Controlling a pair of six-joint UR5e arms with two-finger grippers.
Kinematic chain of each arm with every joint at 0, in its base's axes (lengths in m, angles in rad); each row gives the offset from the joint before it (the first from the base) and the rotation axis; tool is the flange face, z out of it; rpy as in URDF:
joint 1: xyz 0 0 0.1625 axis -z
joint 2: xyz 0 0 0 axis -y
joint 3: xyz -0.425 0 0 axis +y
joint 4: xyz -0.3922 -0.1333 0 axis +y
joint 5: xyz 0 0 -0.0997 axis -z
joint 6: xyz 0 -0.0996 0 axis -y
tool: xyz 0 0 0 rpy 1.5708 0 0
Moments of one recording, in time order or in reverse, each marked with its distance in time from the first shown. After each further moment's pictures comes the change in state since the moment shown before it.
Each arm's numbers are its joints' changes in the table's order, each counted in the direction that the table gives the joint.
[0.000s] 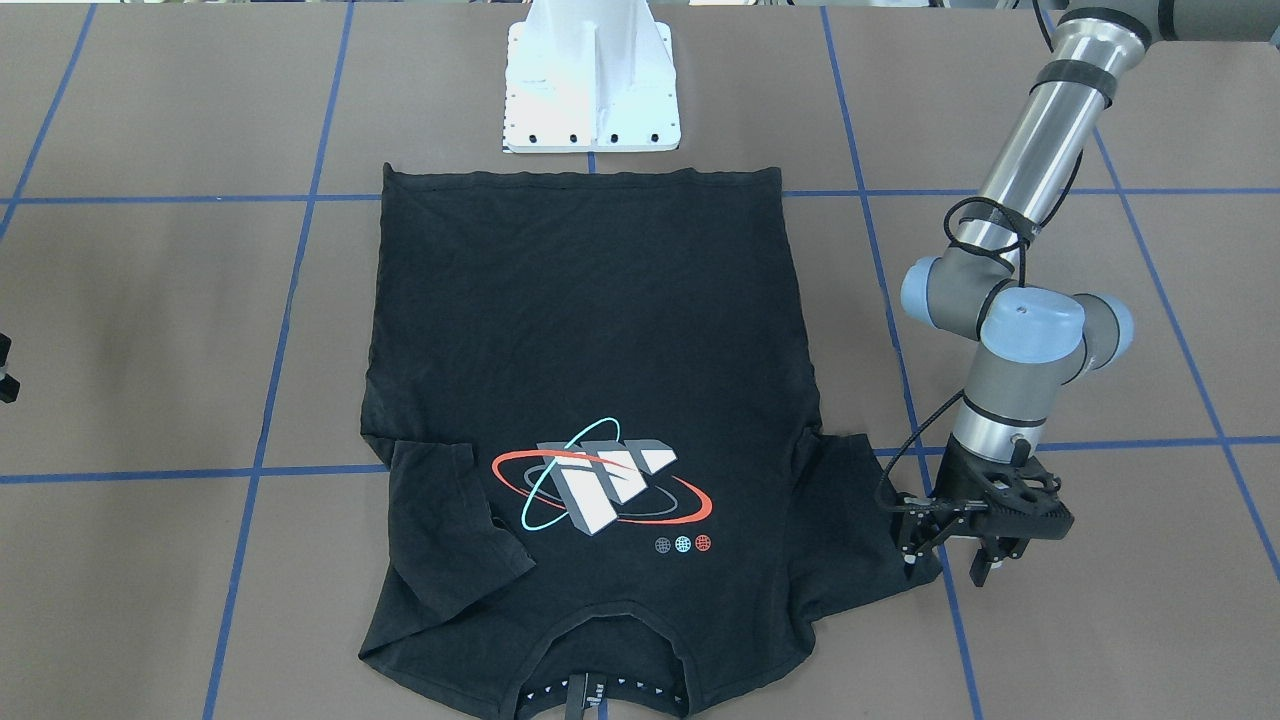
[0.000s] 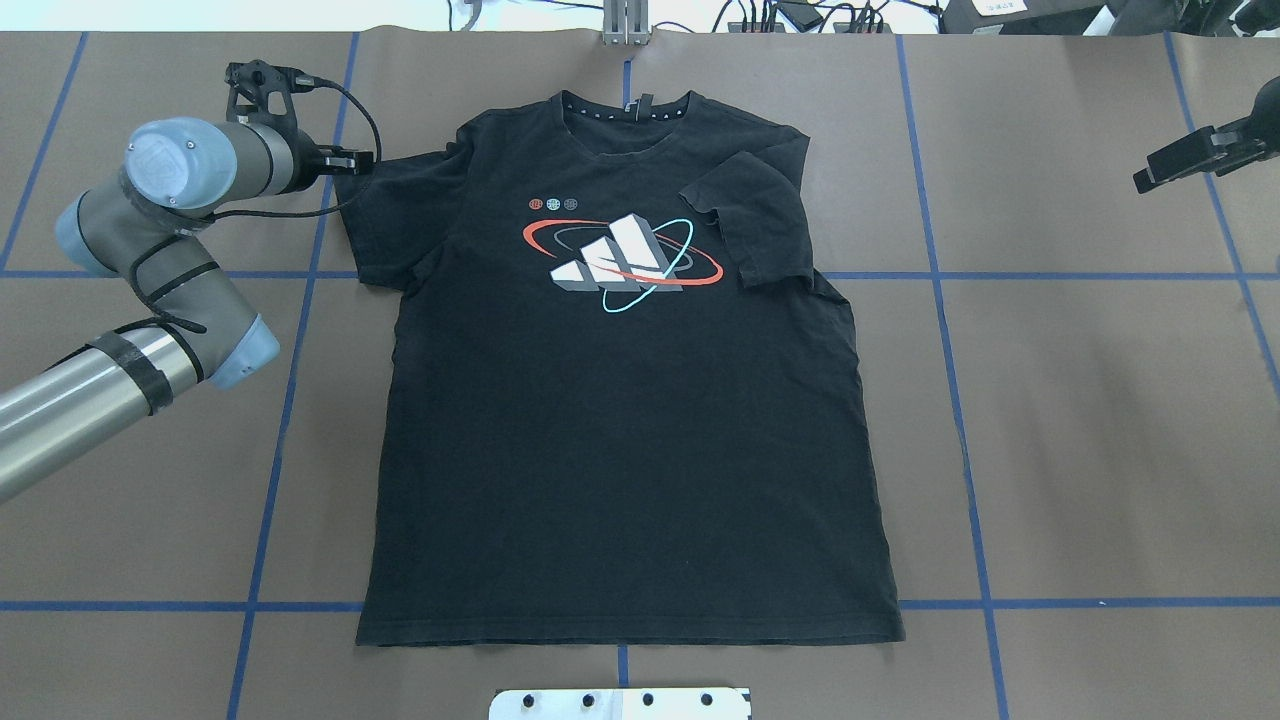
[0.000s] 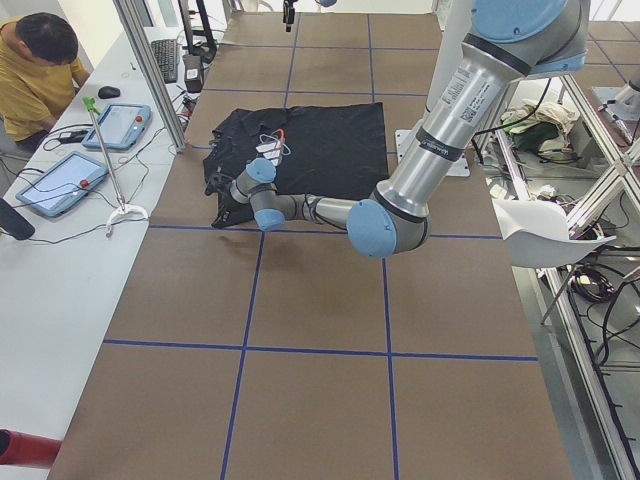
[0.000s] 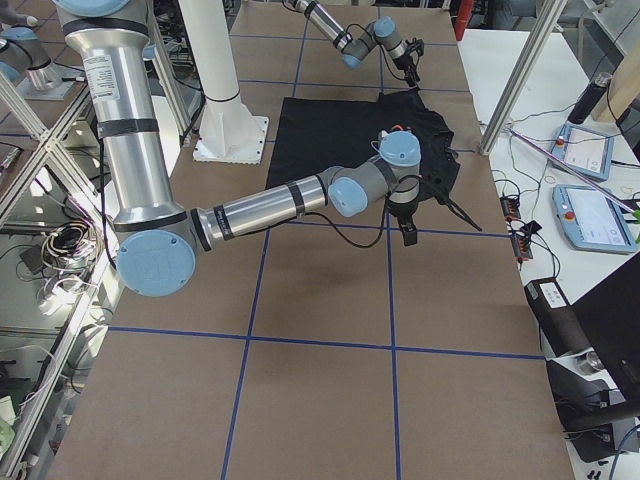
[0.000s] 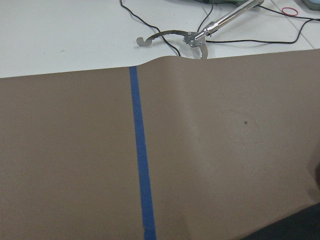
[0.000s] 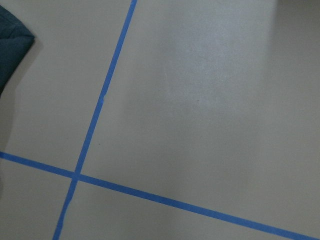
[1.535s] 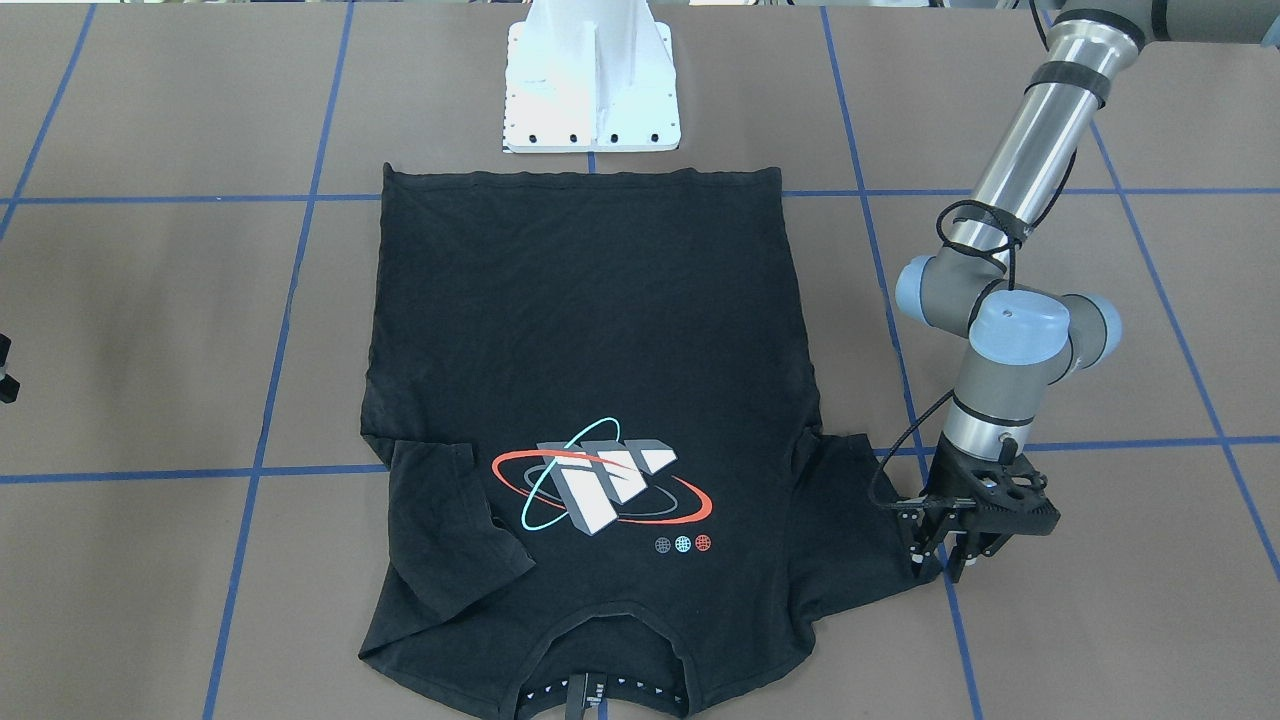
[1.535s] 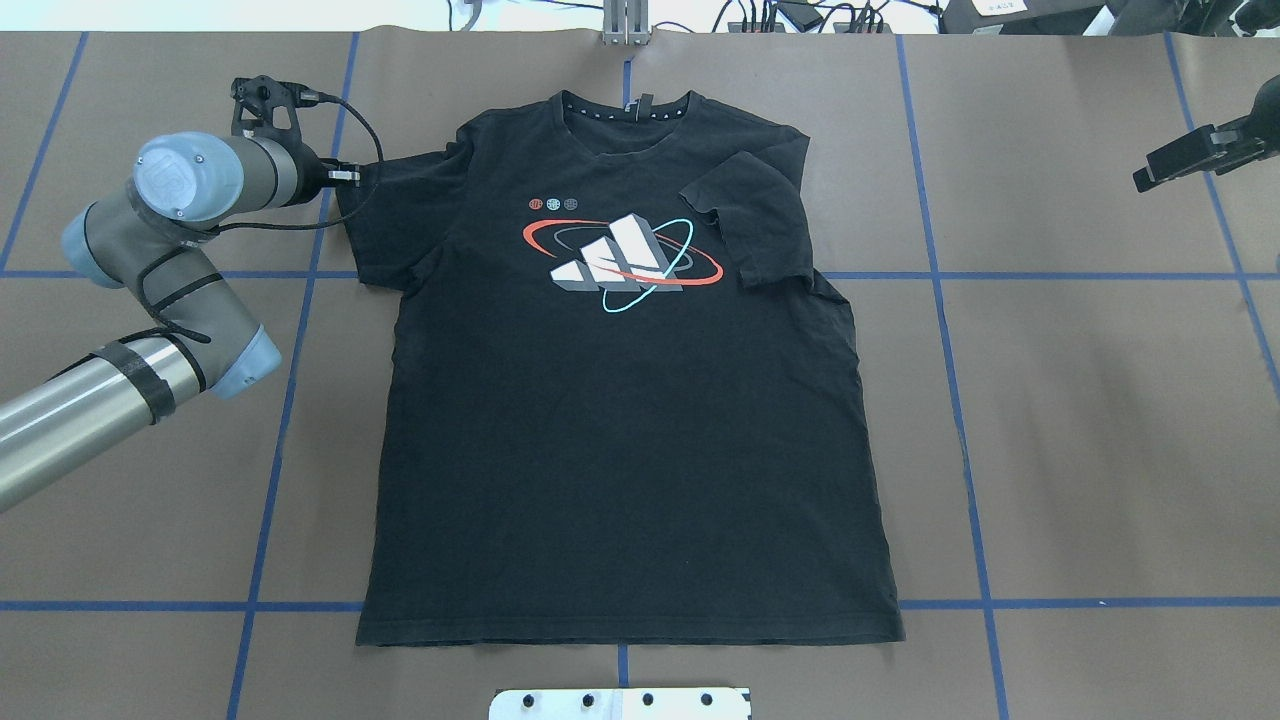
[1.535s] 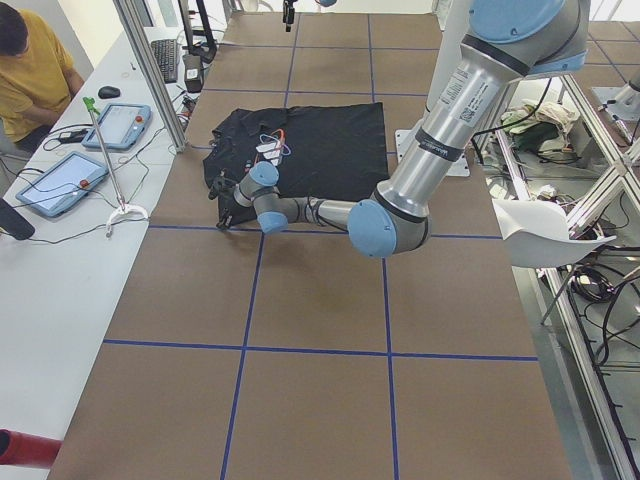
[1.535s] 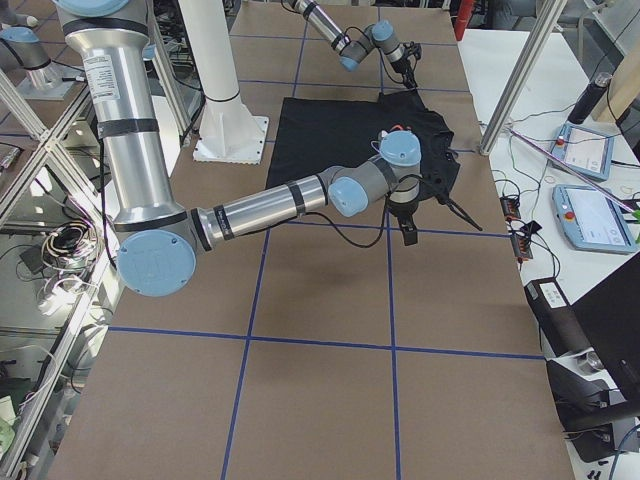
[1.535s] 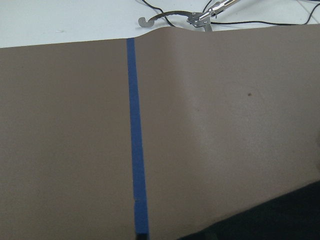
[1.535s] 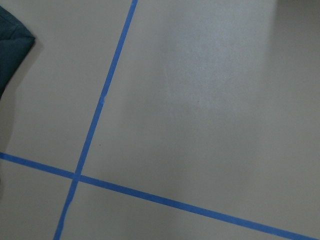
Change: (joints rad) left arm -0.011 0.004 -0.015 0.002 0.004 -0.003; right arm 0.000 0.002 0.000 0.000 0.000 0.002
